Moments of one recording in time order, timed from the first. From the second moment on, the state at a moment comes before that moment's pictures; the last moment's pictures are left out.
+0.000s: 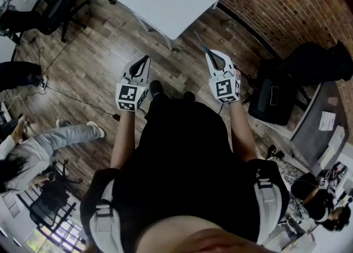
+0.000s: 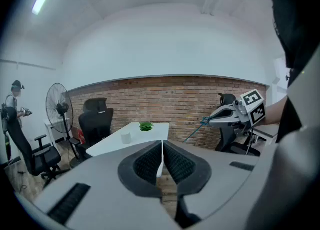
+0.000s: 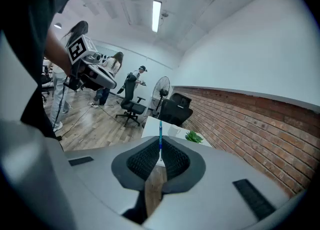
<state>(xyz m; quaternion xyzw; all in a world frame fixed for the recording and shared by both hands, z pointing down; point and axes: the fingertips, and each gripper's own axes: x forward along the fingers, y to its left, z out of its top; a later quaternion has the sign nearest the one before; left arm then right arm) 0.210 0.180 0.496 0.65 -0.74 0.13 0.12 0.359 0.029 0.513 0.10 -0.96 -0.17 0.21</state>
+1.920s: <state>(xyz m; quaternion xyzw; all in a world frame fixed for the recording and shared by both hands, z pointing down) 0.051 0.219 0.496 0.69 -0.71 0.12 0.09 0.220 0.092 0.515 0.16 -0.94 -0.19 0.22</state>
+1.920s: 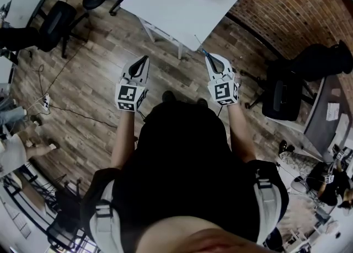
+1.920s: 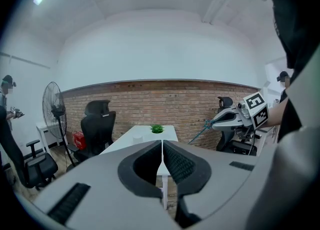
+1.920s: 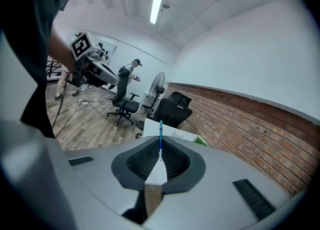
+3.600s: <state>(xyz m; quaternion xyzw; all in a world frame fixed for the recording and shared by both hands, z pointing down) -0.043 0.184 0.506 0.69 -0.70 0.13 0.10 0.123 0.042 0.525 0.17 -0.95 -0.16 0.22</state>
